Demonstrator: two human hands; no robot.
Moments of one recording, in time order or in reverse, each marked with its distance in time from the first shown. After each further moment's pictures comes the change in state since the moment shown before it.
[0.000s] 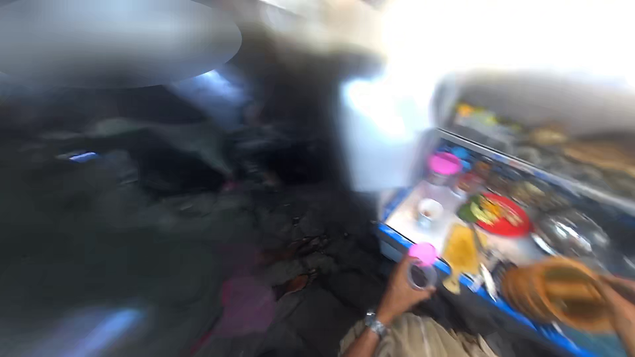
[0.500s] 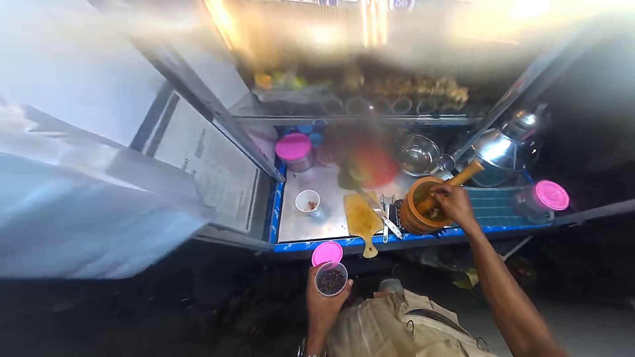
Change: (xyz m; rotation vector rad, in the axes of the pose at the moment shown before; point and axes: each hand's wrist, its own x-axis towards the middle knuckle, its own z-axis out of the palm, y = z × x) left_hand -0.001 -0.005 0.020 0.032 -0.106 0.019; right_hand 0.012 0.053 0.022 -0.021 -0.023 0.281
